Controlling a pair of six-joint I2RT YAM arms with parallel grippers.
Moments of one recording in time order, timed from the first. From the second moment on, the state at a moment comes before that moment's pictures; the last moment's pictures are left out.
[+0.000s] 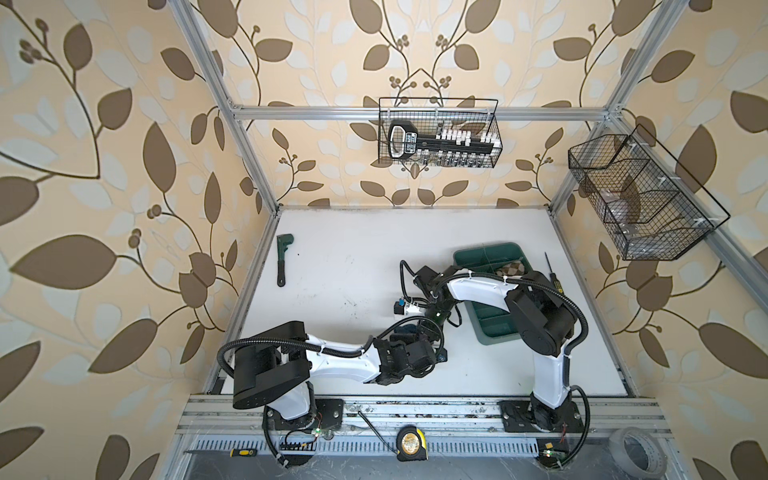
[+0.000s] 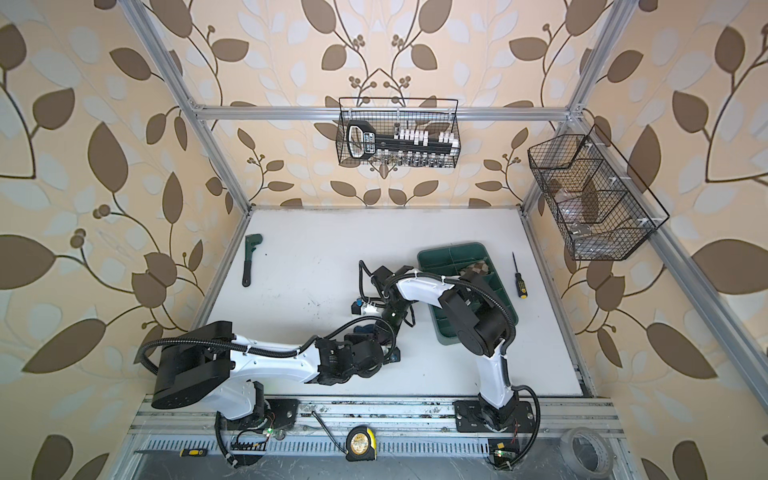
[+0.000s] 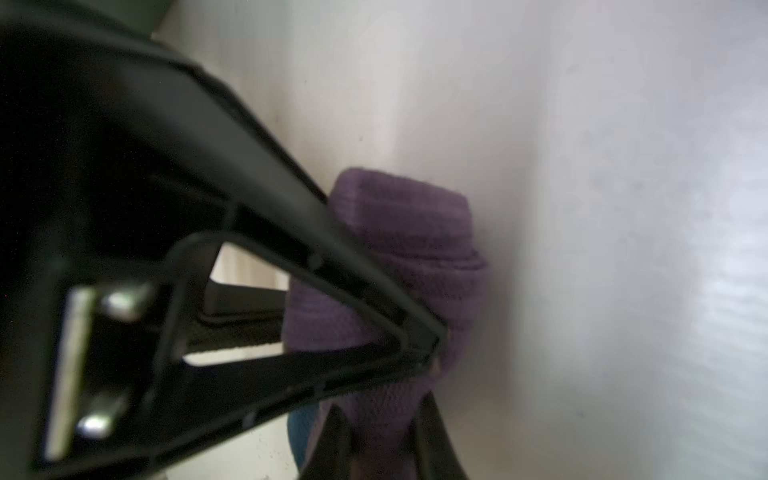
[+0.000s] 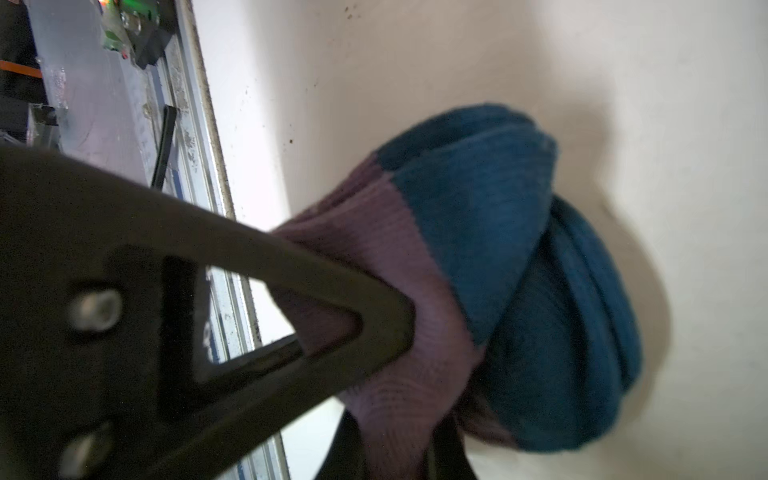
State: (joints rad) left arm -1.22 1.55 0.69 -0.23 -0.51 0.44; right arm 0.71 1.98 1.26 -0.89 -0.58 -0.51
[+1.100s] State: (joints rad) left arm -0.69 1.92 1.32 -0.83 0.39 0.36; right arm 0.47 0.42 0.57 -0.44 -0.24 -0.26
